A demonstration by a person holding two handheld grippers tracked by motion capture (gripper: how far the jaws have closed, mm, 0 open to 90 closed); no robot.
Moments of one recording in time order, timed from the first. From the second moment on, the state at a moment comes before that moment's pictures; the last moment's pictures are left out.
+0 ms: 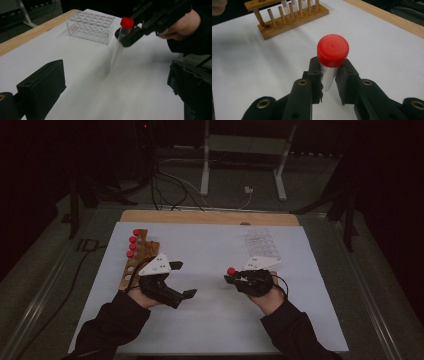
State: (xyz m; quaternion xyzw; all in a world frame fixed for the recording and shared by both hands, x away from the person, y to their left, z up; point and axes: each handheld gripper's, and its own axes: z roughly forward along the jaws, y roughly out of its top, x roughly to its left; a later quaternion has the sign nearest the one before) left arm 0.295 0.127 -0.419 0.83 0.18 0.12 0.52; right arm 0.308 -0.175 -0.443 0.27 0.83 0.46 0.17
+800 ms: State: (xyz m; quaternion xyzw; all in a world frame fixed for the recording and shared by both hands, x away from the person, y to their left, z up) left arm 0.304 0.079 -0.409 0.82 0.14 0.10 0.54; right arm 0.290 -0.159 -0.446 0.24 0.84 0.47 0.15
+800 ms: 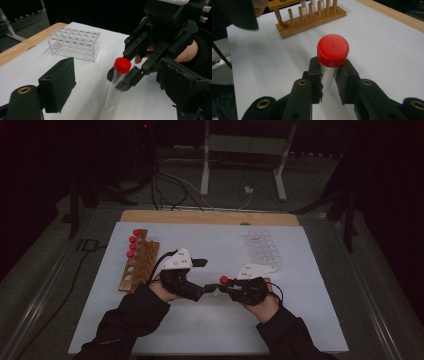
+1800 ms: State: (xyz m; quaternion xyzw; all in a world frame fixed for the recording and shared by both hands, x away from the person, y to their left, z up) left arm 0.307 0.051 -0.425 0.84 0.11 0.11 0.52; right arm 0.290 -0.157 -0.447 0.24 0.84 0.47 0.14
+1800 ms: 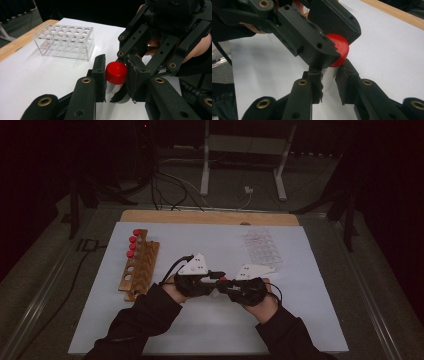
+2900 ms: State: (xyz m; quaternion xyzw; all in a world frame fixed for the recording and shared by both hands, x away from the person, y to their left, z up) left arm 0.311 0.136 -0.384 0.79 0.19 0.21 0.54; right arm 0.291 -0.171 -0.441 0.26 0.81 0.51 0.13
